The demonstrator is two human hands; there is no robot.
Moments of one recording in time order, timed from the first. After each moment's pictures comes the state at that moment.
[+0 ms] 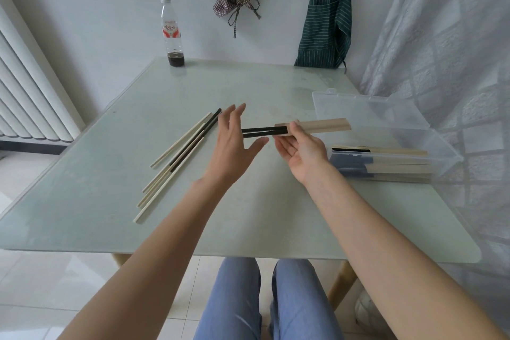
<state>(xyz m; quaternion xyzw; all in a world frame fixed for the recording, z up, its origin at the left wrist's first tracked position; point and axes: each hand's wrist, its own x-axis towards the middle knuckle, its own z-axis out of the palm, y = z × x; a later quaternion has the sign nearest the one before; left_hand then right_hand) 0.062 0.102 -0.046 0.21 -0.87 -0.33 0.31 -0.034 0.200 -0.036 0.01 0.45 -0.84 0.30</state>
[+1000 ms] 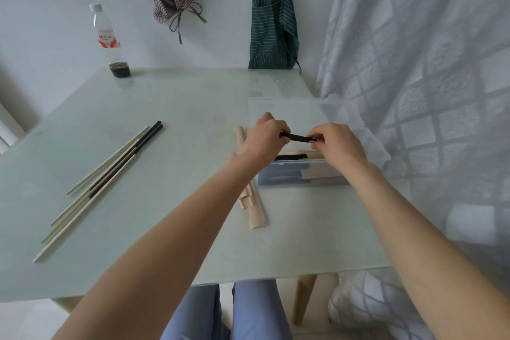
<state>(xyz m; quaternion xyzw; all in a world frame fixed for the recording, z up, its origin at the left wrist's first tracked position) -0.103 0.207 -0.020 0.13 -0.95 -0.24 0.15 -0.179 0.348 -0.015 -0.31 0.93 -0.19 -0.03</state>
